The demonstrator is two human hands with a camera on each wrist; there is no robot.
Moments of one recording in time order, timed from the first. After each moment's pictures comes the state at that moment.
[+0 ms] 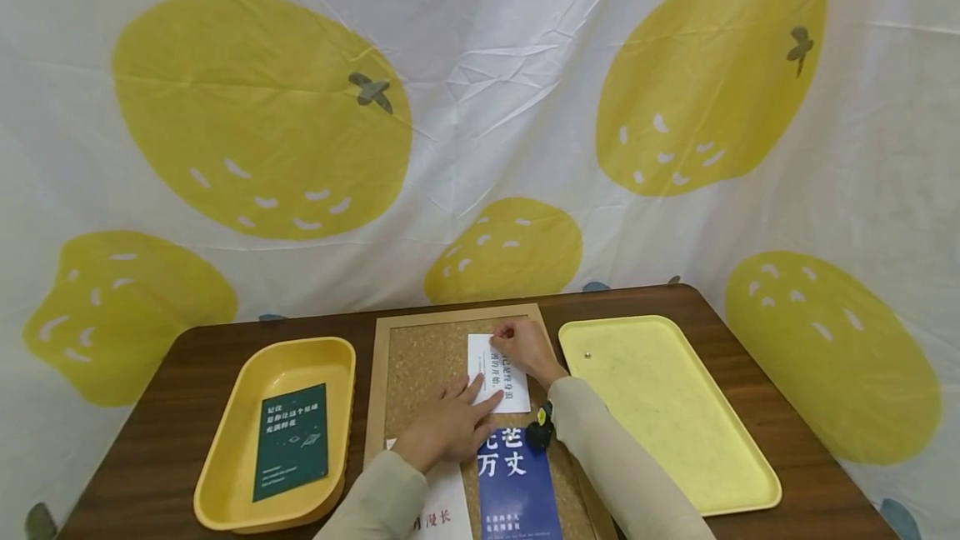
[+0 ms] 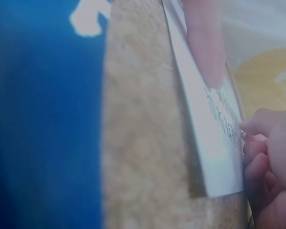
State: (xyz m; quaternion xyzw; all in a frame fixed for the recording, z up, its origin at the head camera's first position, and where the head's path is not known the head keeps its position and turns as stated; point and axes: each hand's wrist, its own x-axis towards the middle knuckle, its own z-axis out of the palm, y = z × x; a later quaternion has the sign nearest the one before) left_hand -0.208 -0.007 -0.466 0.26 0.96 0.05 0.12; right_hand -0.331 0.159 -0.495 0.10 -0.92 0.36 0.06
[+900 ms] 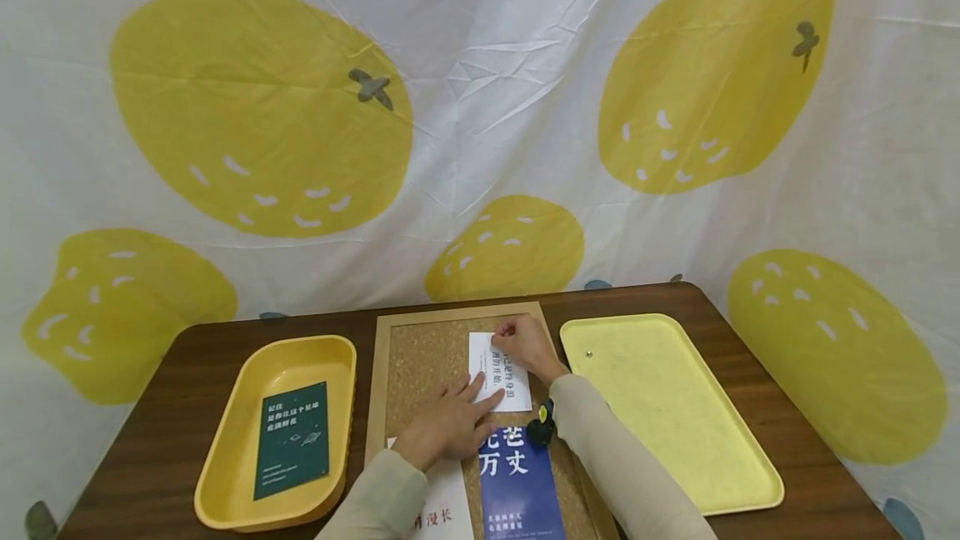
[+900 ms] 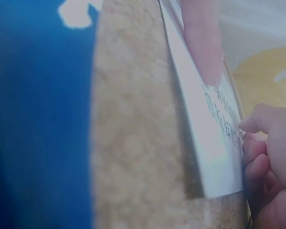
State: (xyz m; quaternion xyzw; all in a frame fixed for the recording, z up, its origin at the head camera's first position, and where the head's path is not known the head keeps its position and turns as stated) left_hand -0.210 -0.008 -0.465 0.26 0.95 0.06 0.12; right_hand -0.332 0.159 -0.495 0.08 -0.92 0.39 0.03
